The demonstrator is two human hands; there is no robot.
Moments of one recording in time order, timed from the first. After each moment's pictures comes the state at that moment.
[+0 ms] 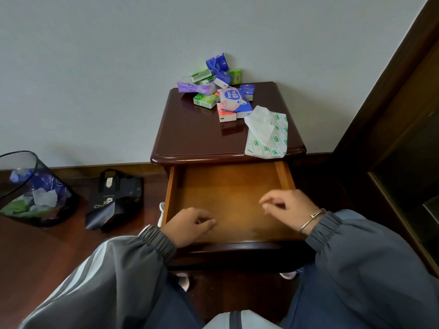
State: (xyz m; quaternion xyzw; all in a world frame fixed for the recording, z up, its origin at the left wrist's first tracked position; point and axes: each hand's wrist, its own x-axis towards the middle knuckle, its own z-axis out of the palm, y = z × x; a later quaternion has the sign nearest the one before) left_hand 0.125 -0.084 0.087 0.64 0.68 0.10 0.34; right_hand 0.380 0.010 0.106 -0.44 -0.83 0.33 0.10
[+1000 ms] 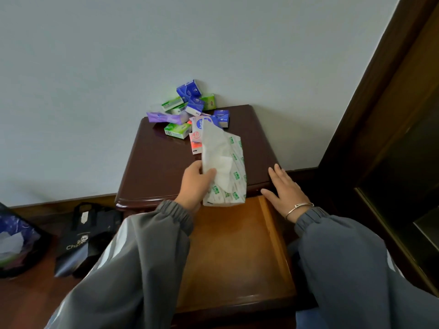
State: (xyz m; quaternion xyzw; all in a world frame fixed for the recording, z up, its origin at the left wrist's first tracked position) left_hand 0.178 0.100 0.134 0.38 0.67 0.48 0.41; right_hand 0.399 0.148 0.078 -0.58 -0.79 0.17 0.07
